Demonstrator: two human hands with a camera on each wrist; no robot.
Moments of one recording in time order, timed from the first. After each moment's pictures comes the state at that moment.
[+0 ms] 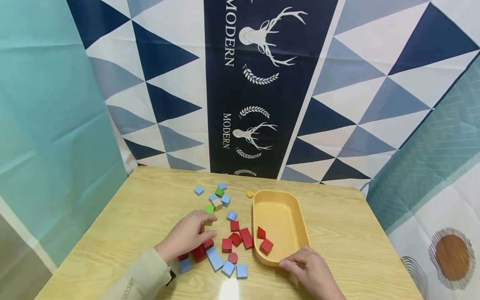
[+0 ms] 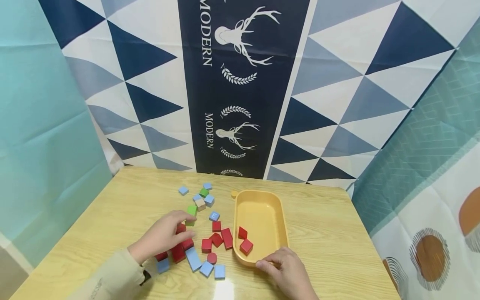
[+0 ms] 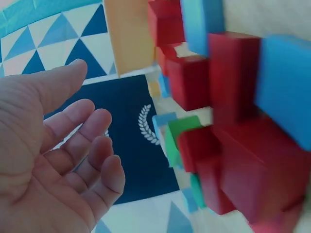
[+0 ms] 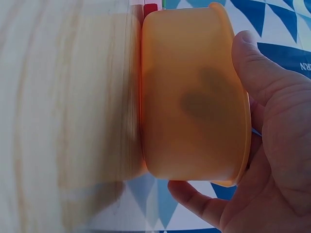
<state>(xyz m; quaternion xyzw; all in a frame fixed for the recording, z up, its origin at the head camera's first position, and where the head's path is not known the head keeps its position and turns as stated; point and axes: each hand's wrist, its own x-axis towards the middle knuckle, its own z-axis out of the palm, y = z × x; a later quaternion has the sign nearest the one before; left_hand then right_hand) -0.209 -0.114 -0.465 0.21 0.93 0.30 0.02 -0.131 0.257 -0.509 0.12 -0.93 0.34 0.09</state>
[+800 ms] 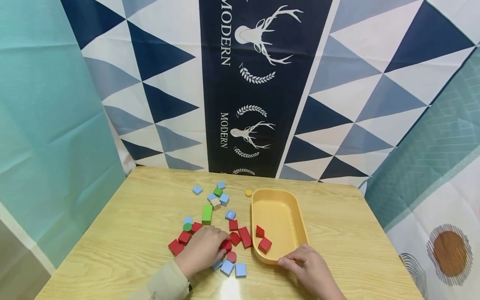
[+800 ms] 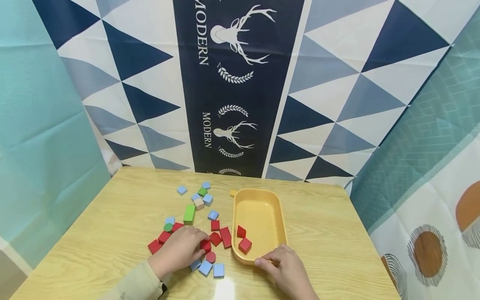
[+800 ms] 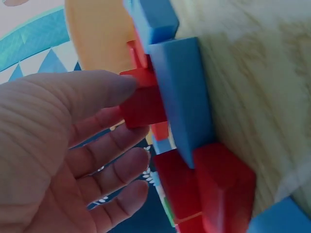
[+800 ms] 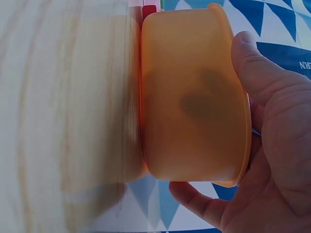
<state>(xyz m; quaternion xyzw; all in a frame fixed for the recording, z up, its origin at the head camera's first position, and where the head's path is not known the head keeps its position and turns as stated) -0.188 -0.069 -0.492 0.31 0.95 0.08 -0.05 -0.132 0.259 -0.513 0.14 -0.93 0.33 0.11</state>
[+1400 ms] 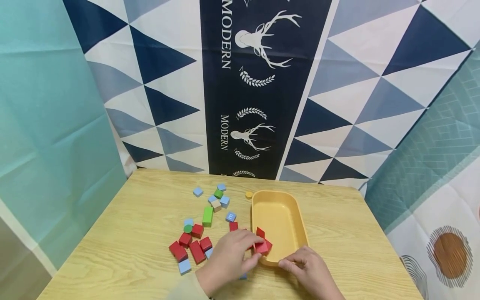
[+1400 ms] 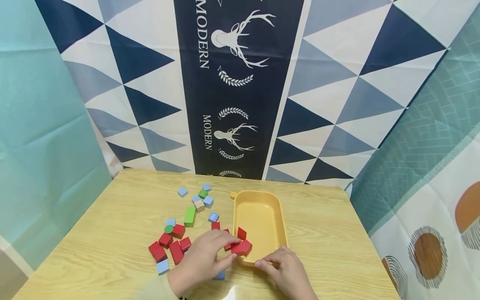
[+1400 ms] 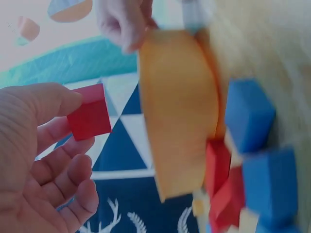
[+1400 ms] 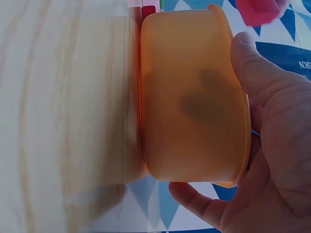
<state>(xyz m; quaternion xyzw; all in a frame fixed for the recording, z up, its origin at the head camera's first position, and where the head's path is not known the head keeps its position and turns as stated) -0.155 -0.012 -0.461 0.35 0.89 0.25 -0.14 -0.131 0.259 -0.517 0.14 -0.92 0.35 0.13</state>
